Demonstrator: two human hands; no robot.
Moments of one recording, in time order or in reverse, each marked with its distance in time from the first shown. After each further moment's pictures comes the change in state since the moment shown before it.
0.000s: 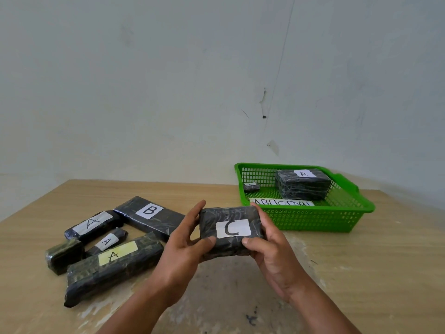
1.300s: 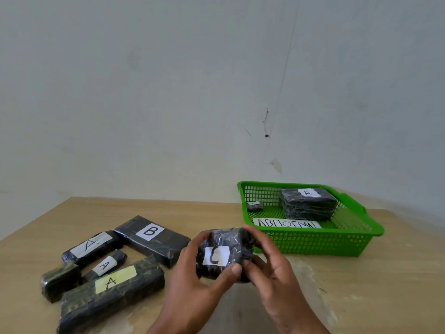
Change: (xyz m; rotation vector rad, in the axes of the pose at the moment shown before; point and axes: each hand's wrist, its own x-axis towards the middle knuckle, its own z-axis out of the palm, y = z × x) left_hand 0.000 -0.015 0.005 0.474 0.135 0.222; right_hand -0.009 -0.006 0.016 0.020 0.006 -0.185
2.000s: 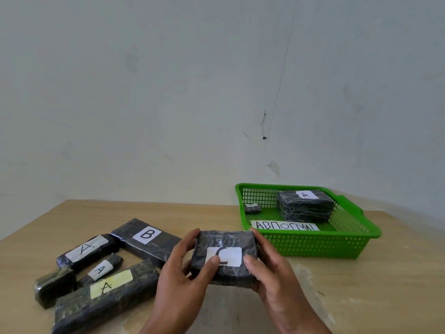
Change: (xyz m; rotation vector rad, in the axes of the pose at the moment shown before) left_hand 0.006 -0.001 -0.005 -0.176 0.073 -0.113; right_hand 0.008 0.004 -0.012 0.215 -0.011 0.167
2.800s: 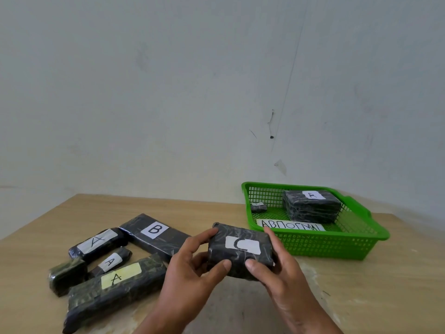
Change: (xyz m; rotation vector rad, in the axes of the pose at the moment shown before) left_hand -0.006 0.014 -0.004 -0.100 -0.153 -0.030; right_hand -0.001 0.001 -0.011 -0.308 0.045 -0.041
